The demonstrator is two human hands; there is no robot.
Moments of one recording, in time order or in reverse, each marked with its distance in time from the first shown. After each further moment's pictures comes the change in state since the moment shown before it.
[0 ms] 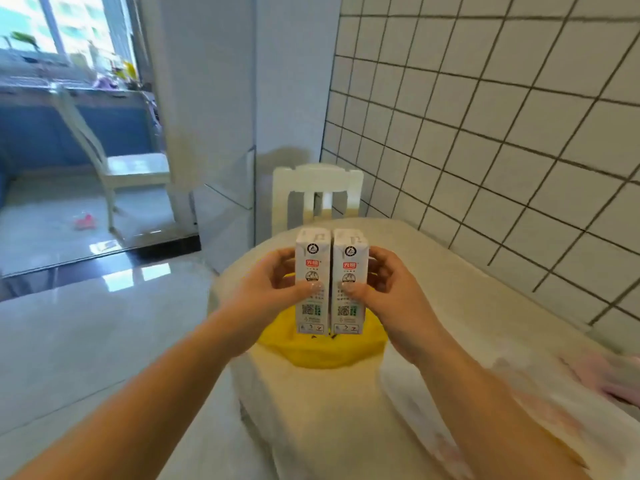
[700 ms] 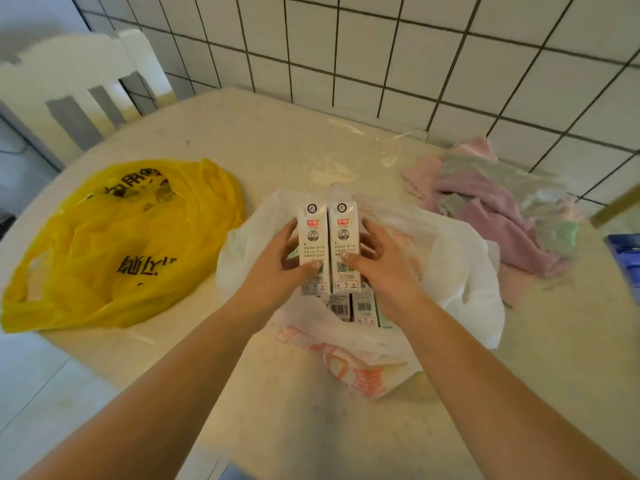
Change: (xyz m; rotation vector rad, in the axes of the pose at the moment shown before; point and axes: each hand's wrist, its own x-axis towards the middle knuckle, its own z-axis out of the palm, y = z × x) left_hand 0.032 -0.128 0.287 0.067 -0.542 -0.212; right_hand -0.121 0.157 -0.237 0.179 0.559 0.425
